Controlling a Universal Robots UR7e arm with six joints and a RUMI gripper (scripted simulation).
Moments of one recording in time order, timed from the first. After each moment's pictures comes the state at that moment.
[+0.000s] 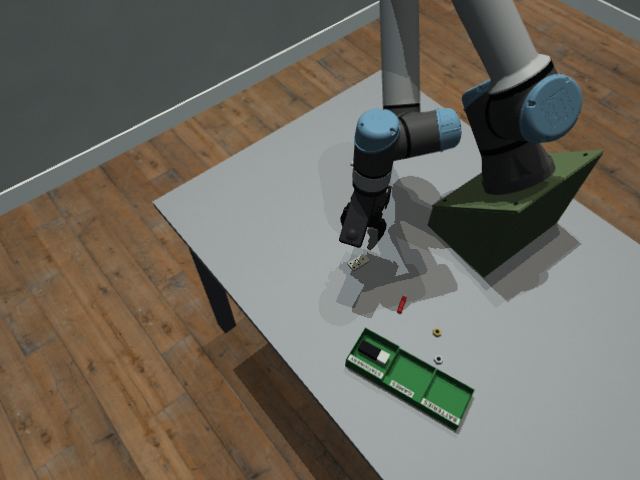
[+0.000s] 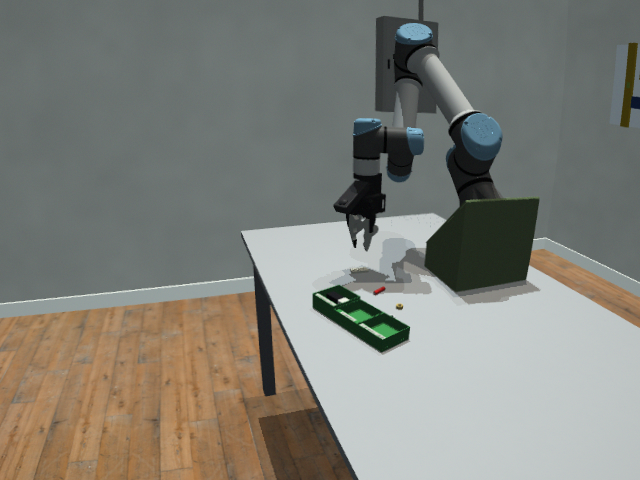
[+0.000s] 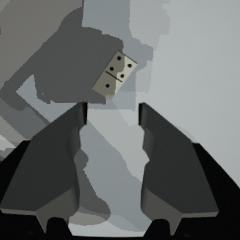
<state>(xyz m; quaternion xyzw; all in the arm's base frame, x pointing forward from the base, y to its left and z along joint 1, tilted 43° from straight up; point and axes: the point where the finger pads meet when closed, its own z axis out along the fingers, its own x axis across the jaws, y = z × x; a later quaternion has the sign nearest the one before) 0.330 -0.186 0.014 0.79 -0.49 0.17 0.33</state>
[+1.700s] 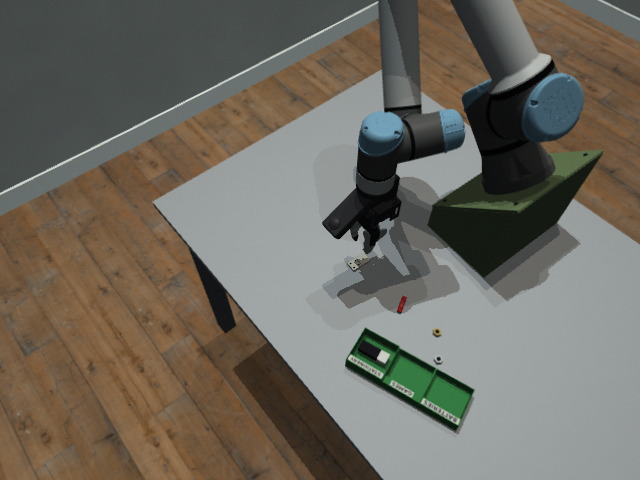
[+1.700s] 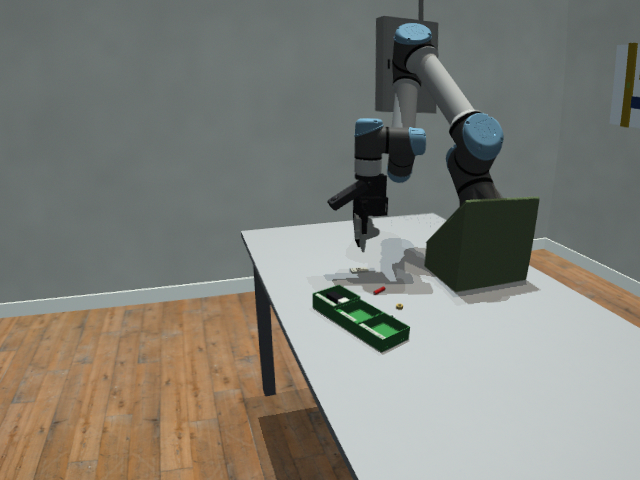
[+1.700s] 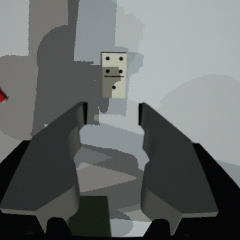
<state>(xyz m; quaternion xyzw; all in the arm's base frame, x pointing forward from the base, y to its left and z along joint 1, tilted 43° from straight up) 0.330 -0.186 0.014 0.61 -0.70 0.26 0.27</state>
